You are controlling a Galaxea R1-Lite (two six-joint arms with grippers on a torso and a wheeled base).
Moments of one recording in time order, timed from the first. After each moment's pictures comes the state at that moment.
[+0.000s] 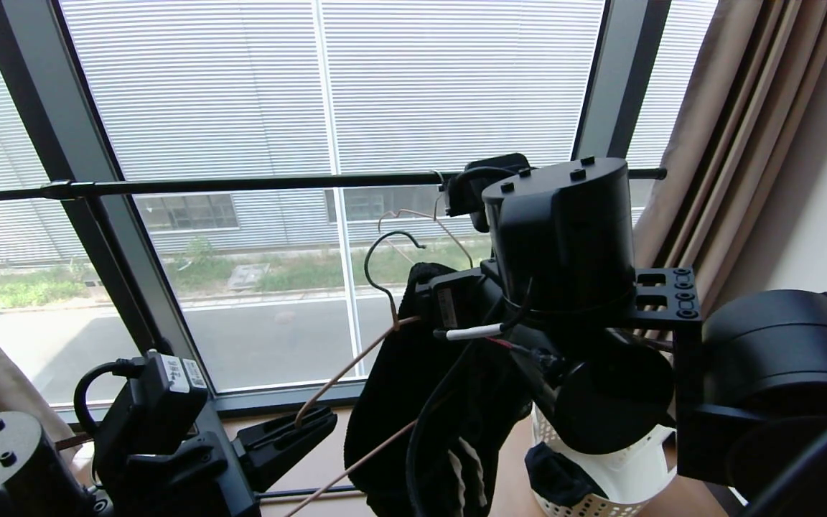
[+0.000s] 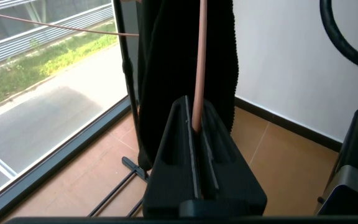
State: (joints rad) left arm -0.63 1.55 -0.06 -1.39 -0.23 -0.01; right arm 1.00 1.83 -1.26 -0.20 -0.84 0.16
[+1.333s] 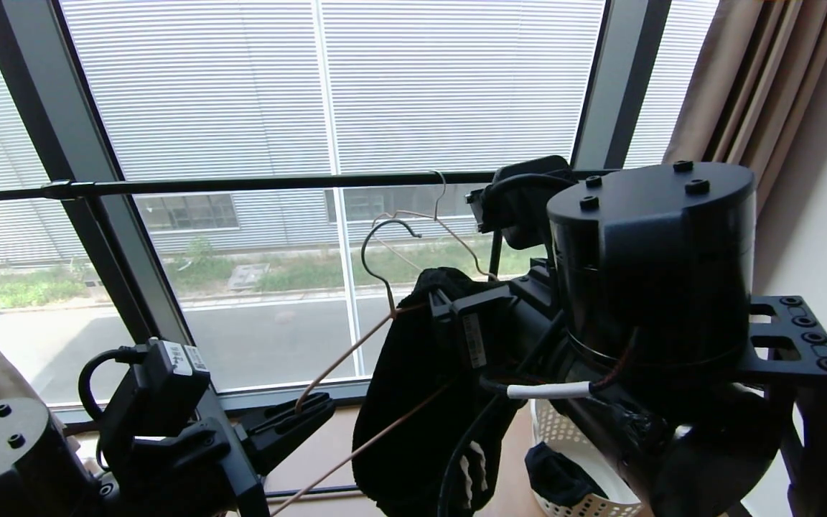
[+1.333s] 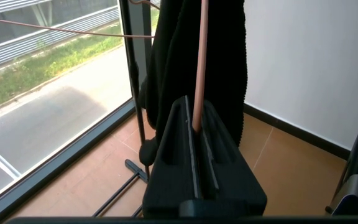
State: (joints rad) left arm -0.60 1.56 -0.08 -1.39 -0.23 -0.02; right arm 1.06 1.72 -1.15 -0.20 -0.85 0.16
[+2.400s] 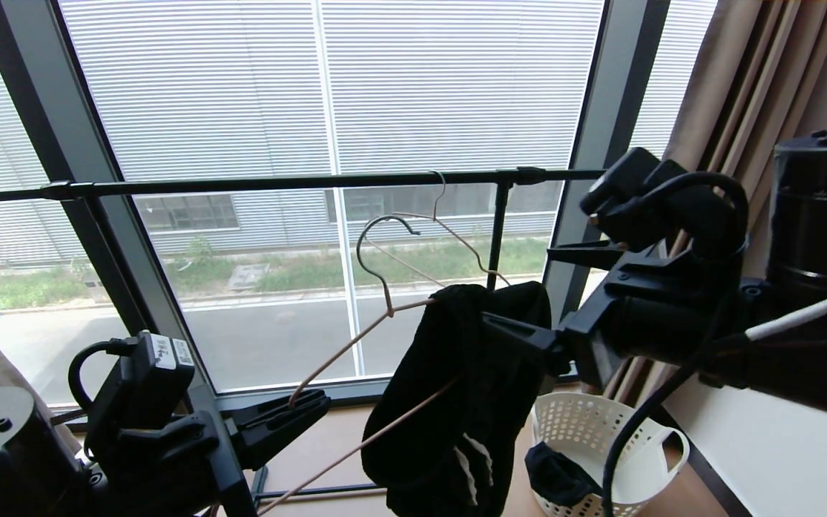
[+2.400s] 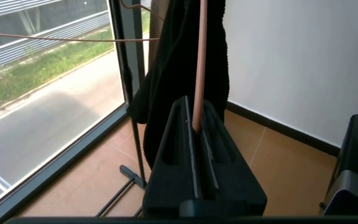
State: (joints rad) left arm -0.53 1.56 -0.08 -1.41 -0.36 -0.02; right arm 0.77 1.49 -0.97 -0.18 -0.12 -0.21
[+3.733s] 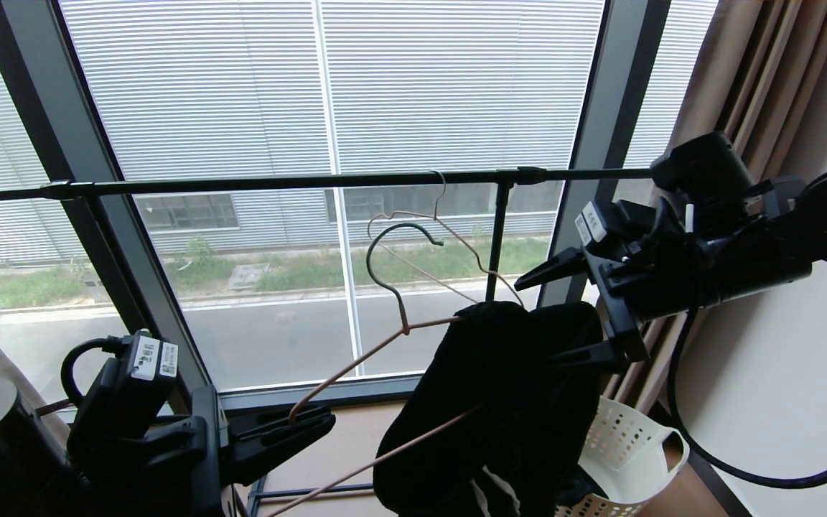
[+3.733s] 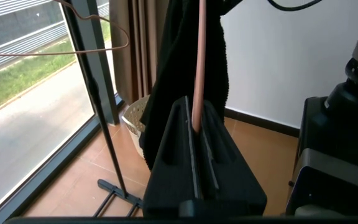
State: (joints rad) left arm -0.48 1.56 -0.08 -1.42 -0.60 -0.02; right arm 0.37 1.80 -1.41 0.49 0.74 -0.91
